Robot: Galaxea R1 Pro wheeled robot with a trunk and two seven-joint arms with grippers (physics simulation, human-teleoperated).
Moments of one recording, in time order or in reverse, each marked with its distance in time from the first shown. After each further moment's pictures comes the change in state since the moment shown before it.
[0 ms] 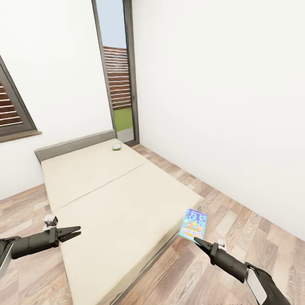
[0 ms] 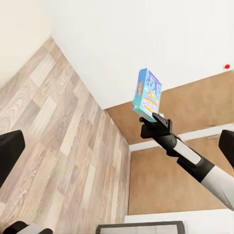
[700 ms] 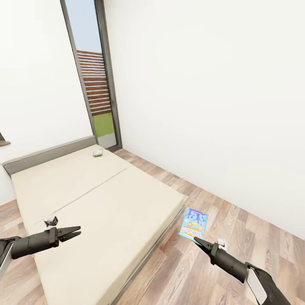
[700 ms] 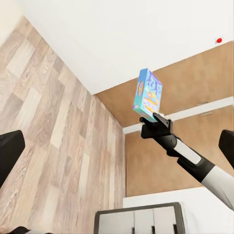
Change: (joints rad) left arm 0.000 -0.001 0.001 0.000 0.001 -0.005 0.000; right arm 0.000 -0.001 0.000 0.000 0.000 0.000 0.008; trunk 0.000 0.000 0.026
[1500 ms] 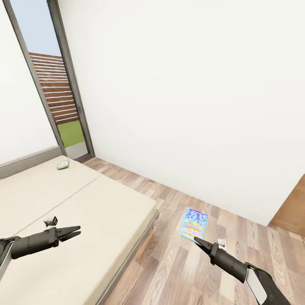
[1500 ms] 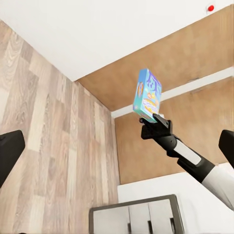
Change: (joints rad) left arm 0.000 0.000 0.002 0.001 0.003 -0.004 0.000; right arm 0.000 0.000 0.000 0.000 0.000 0.000 0.001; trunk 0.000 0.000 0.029
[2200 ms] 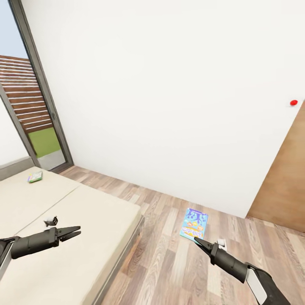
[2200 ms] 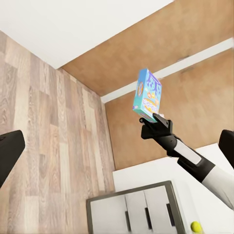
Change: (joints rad) left arm 0.000 0.000 -0.001 -0.001 0.000 -0.002 0.000; right arm 0.000 0.000 -0.001 0.001 0.000 0.000 0.000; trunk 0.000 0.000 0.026
